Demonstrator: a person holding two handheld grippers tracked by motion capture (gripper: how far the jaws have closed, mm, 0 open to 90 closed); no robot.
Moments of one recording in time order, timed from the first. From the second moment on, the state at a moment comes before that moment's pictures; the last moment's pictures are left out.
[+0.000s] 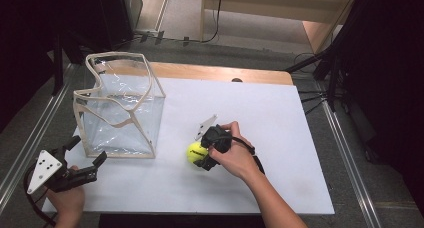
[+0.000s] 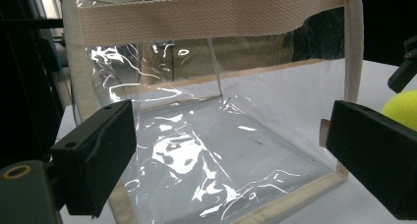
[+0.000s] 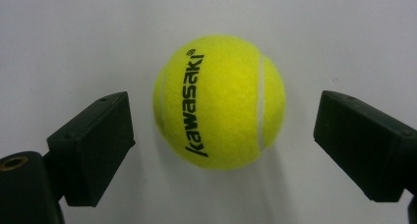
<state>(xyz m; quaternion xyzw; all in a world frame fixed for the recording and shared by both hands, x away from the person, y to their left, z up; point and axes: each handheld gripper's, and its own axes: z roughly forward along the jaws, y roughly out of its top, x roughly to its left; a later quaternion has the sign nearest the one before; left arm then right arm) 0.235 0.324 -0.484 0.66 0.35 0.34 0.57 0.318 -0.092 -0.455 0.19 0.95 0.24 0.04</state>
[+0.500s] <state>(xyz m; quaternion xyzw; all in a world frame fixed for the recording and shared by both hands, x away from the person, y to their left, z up) 0.235 0.324 -0.484 0.66 0.35 0.34 0.57 0.323 -0.077 -0.471 0.20 0.95 0.22 0.03</state>
